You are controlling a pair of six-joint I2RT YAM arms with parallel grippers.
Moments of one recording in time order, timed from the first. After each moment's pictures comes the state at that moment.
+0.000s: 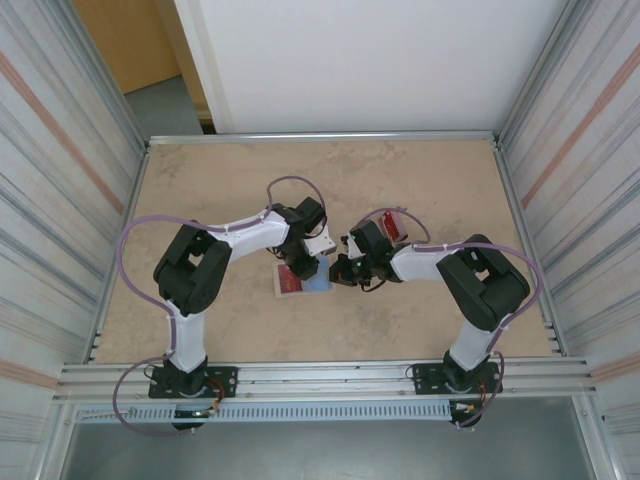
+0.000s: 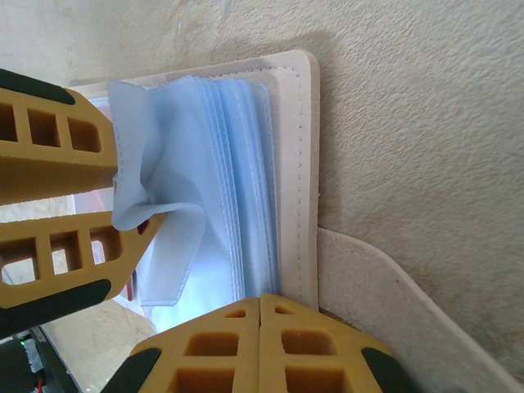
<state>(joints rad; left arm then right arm) -0.69 1.95 1.33 -0.82 0.14 0.31 0.65 1.73 0.77 0.01 -0.45 0.75</state>
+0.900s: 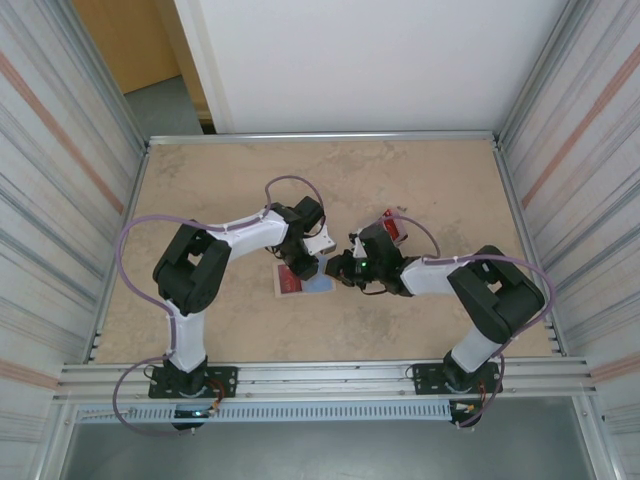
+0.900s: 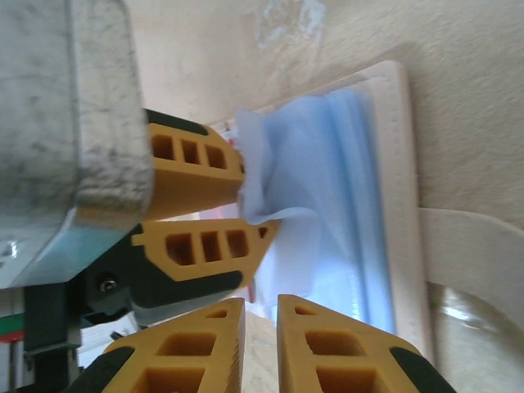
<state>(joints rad) -0.68 1.95 1.33 -0.82 0.17 0.30 0.67 1.63 0.62 0.35 -0.47 1.09</state>
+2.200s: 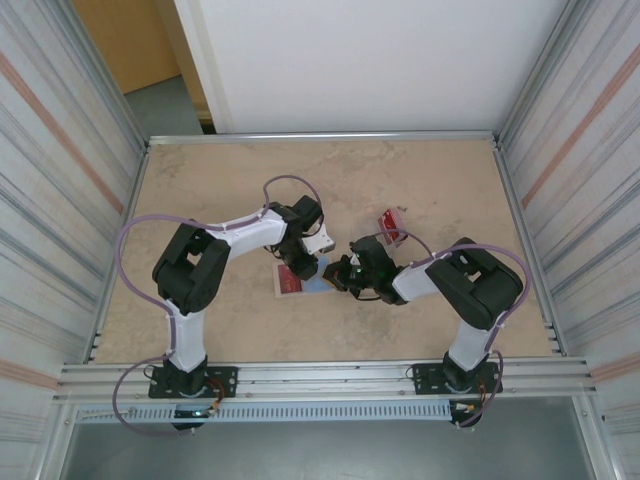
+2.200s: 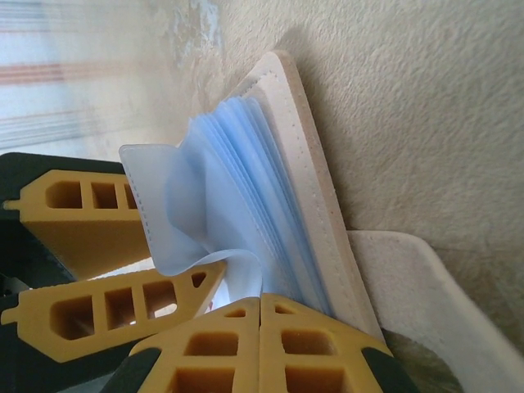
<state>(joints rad) -0.67 1.95 1.33 -0.82 0.19 0.29 0.71 1.76 0.57 0.55 -0.38 1.28</state>
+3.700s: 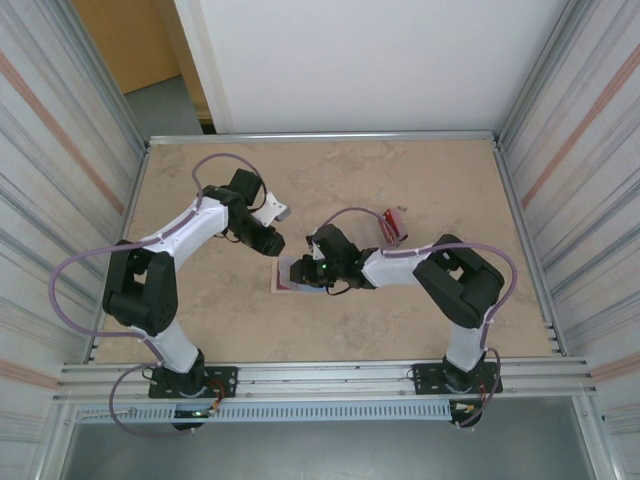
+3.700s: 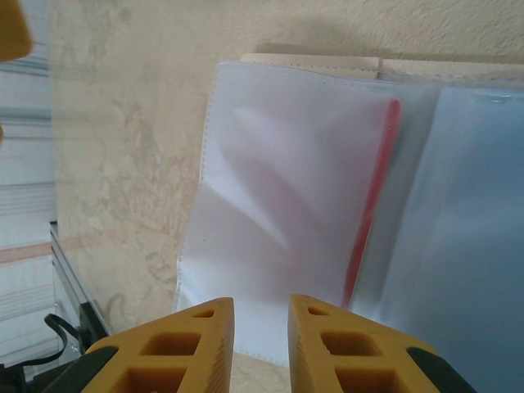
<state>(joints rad) -0.37 1.68 1.24 -0.87 0.36 0.25 0.86 1.85 0.93 0.17 -0.37 0.94</state>
